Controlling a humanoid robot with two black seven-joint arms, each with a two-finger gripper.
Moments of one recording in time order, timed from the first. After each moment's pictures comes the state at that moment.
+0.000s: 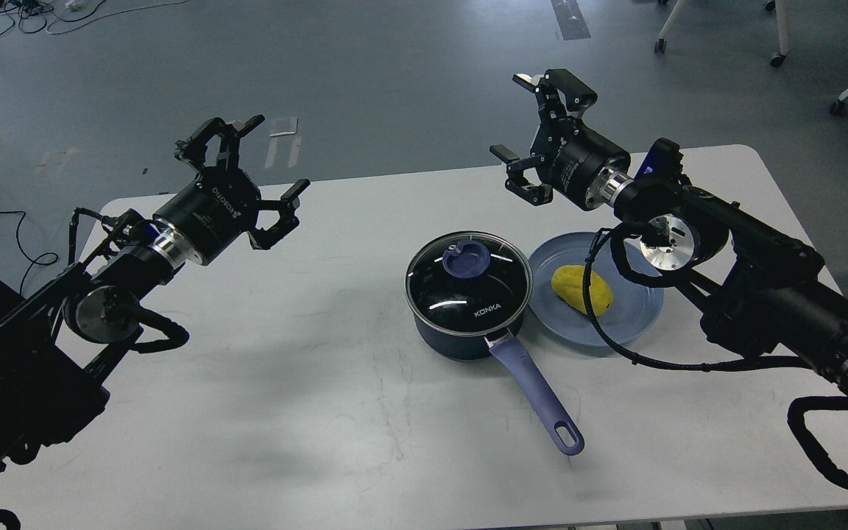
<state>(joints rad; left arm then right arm) -0.71 0.51 -0.68 -0.97 -0.02 -0.49 -0.10 0.80 -0.15 0.77 0.85 -0.27 0.23 0.11</state>
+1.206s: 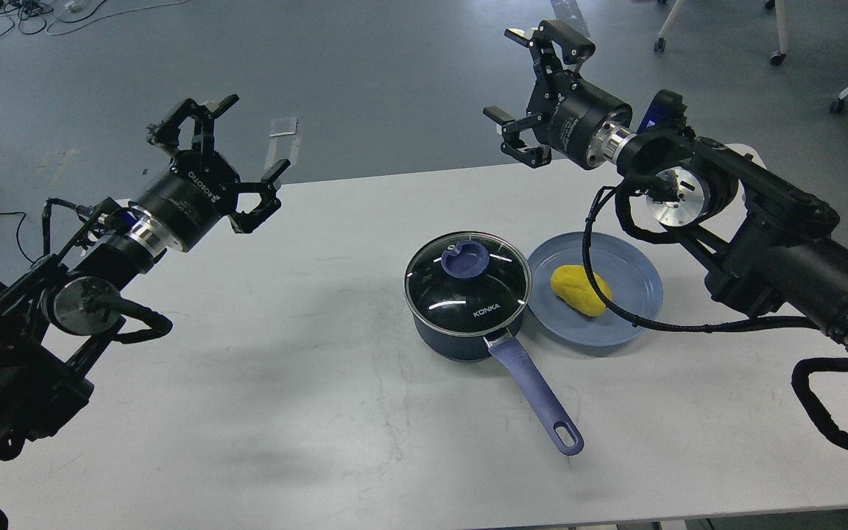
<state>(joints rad) -0.72 0.53 -0.73 -0.99 -0.03 -0.49 -0.11 0.90 -0.17 0.77 0.84 -0.27 0.23 0.04</state>
